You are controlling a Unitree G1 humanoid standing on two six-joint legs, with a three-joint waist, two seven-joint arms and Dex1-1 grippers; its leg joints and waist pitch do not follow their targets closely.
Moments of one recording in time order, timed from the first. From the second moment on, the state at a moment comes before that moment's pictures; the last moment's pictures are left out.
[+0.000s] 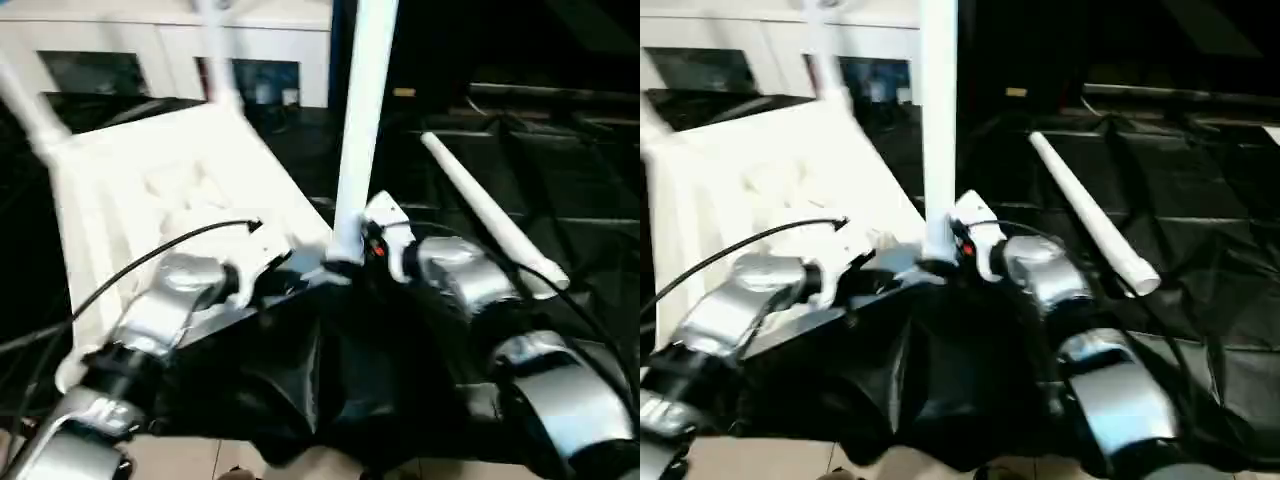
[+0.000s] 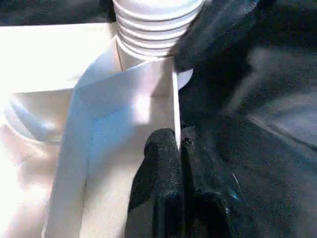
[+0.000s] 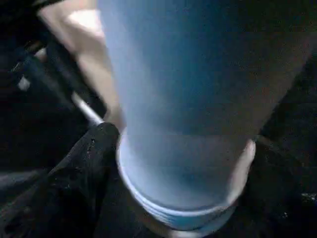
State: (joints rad) left arm -0.49 0.45 -0.28 0.31 -0.06 0.33 -1.07; right arm -0.76 -0.25 0.22 0.84 0.03 0.10 1.09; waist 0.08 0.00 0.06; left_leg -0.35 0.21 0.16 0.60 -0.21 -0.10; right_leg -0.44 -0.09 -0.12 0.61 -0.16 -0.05
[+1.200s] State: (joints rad) left arm -0.47 0.46 -0.27 0.34 -0.06 0.26 -1.10; right arm -0.64 -0.23 0.21 0.66 0.04 0.18 1.06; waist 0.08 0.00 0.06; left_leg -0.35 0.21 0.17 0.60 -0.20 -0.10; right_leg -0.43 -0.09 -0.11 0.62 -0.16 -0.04
